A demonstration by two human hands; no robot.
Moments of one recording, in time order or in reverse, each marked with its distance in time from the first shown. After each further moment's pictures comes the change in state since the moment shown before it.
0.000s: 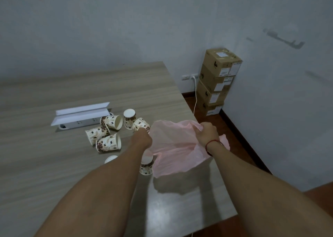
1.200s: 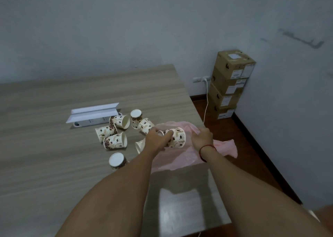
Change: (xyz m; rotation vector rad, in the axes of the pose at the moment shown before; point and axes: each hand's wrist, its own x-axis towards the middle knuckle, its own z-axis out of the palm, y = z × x) left_hand -0.065 0.045 0.007 -0.663 0.019 -0.039; right_hand -0.019 -0.012 0.010 0.254 -0.042 0.093
